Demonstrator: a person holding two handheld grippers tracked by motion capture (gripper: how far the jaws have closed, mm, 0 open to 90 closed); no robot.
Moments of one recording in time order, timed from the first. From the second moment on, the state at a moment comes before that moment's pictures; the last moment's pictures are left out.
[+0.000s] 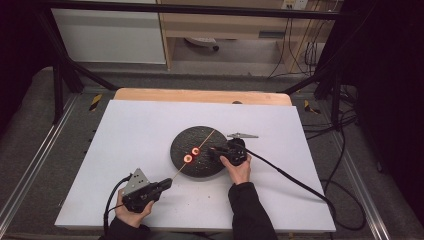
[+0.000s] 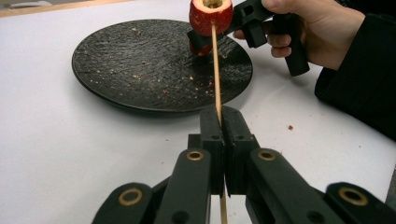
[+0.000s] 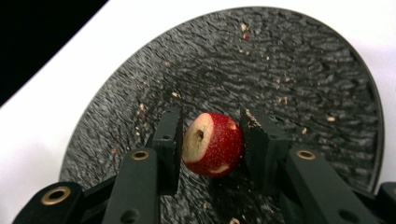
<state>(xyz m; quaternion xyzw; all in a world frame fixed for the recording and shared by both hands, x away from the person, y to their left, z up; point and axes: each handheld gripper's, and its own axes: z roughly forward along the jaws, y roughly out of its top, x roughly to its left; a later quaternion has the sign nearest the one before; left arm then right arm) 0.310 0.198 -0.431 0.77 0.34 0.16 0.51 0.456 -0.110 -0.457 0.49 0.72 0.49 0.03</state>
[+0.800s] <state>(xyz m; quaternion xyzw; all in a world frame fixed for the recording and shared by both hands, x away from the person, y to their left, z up) 0.308 0.192 -0.432 0.78 0.33 0.16 0.51 0.413 -0.119 -0.406 0.43 0.70 0.57 0.01</state>
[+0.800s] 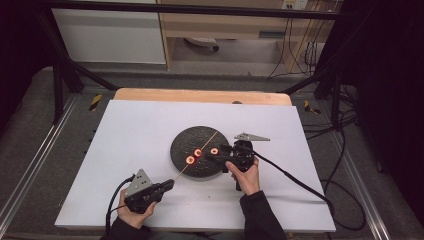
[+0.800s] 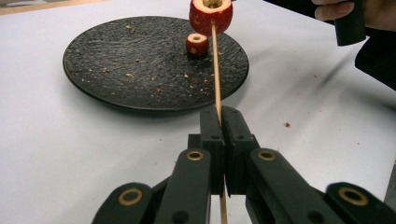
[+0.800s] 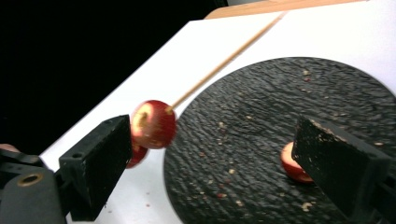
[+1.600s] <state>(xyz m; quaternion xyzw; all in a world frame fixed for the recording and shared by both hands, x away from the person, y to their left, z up) 0.306 0.186 -0.433 0.78 0.32 0.16 0.51 0.414 -0.098 -0.413 0.43 0.68 0.59 -0.07</state>
